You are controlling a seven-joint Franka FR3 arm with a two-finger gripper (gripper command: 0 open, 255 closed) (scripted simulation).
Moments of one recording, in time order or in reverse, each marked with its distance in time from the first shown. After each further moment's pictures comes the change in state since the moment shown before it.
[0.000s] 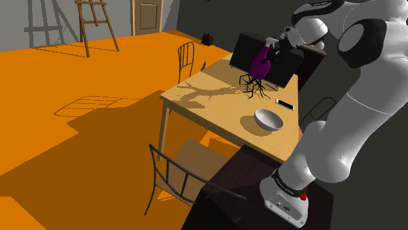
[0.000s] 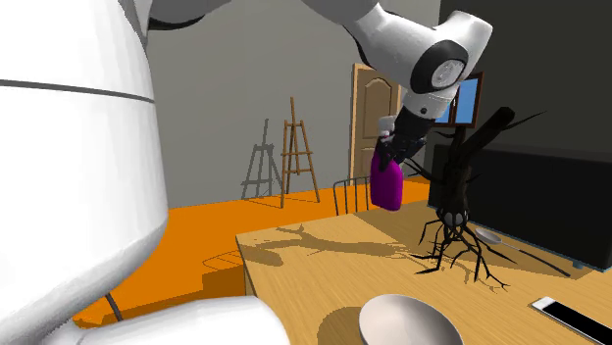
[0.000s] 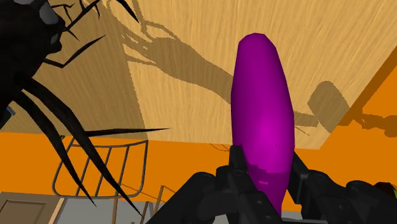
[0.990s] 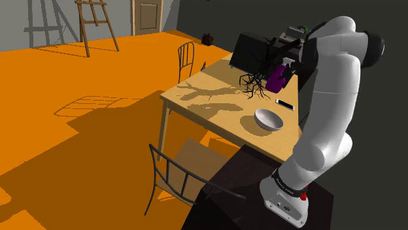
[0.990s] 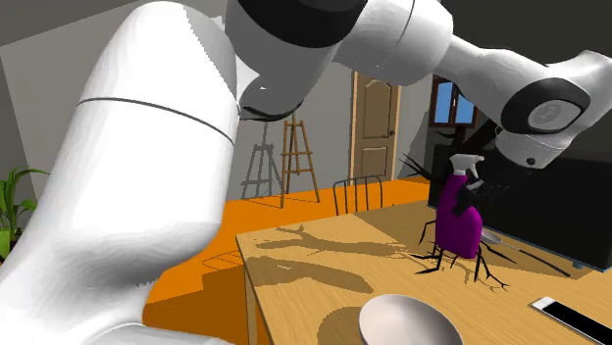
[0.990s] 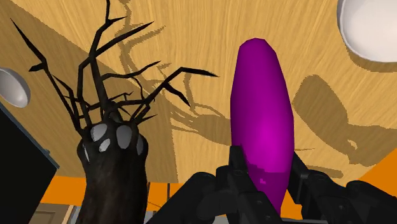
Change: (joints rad) arm -0.605 0.450 0.137 0.193 0.388 -0.272 -0.466
